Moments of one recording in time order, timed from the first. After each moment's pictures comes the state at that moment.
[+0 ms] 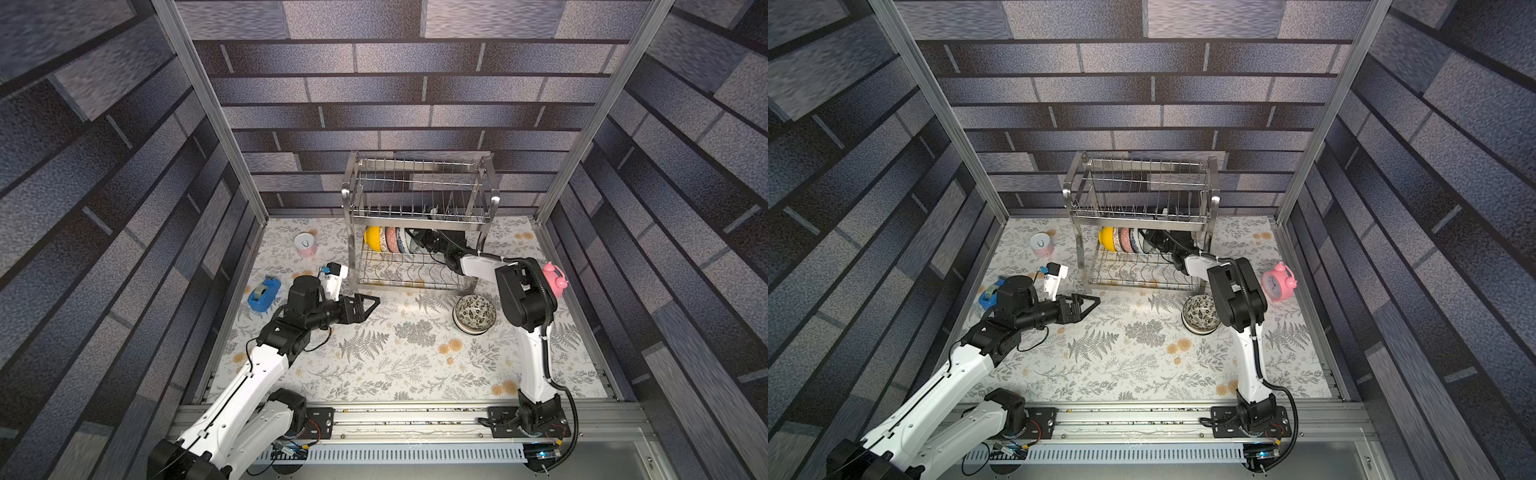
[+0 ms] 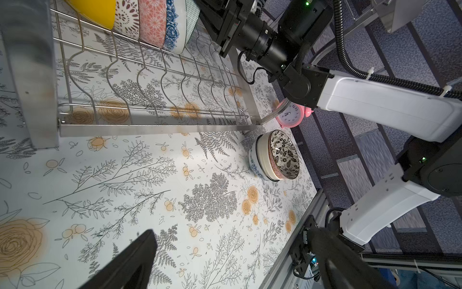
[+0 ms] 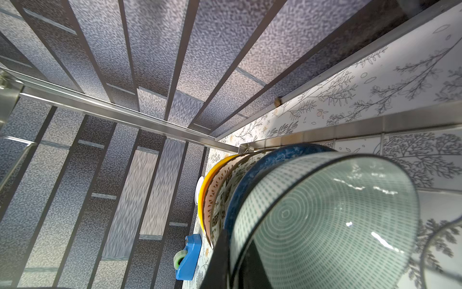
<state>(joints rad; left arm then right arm) -0.34 0.87 0.63 -0.25 0.60 -0.52 0.40 2.20 1.47 0.49 -0.48 1.00</state>
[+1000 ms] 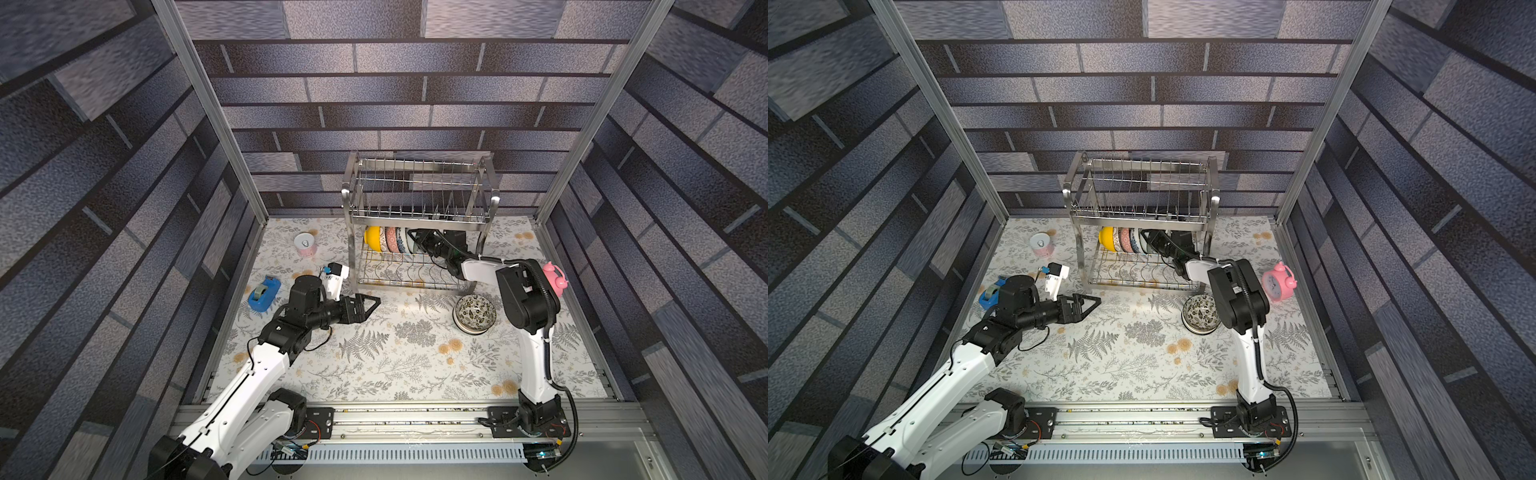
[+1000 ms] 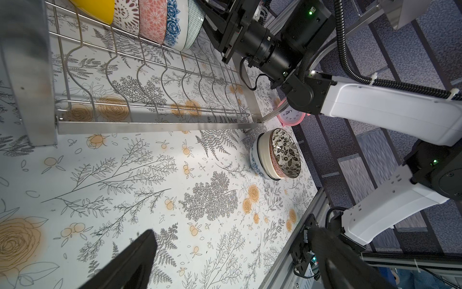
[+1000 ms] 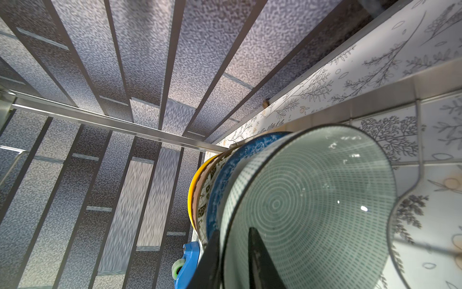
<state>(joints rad) -0.34 0.89 0.63 -0.25 0.60 -0.52 0.40 2.16 1.39 0.52 -0.41 1.05</state>
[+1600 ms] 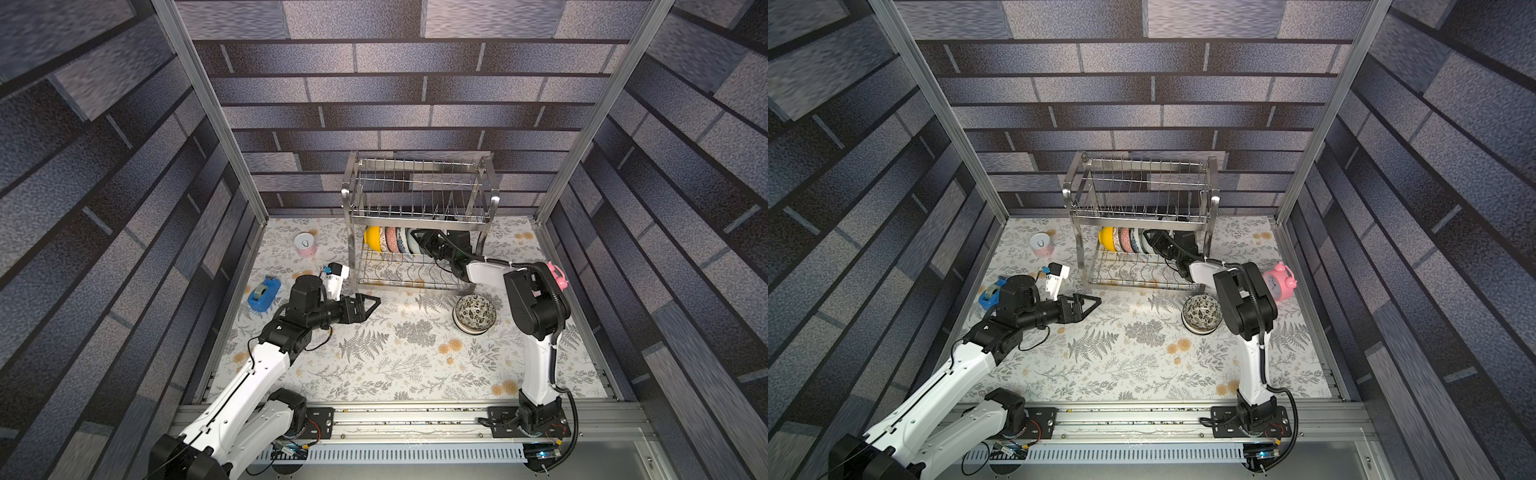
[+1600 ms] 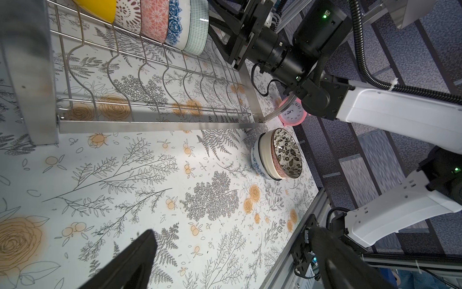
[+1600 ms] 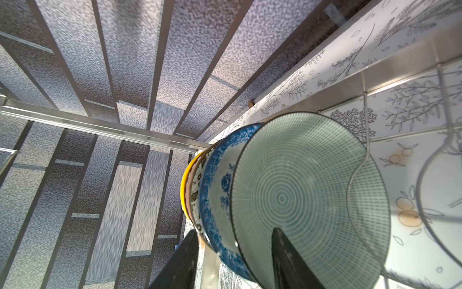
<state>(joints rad) -0.34 0.90 0.63 -0.25 0.60 -0.52 0.40 2.06 1.30 0.46 -0.37 1.02</state>
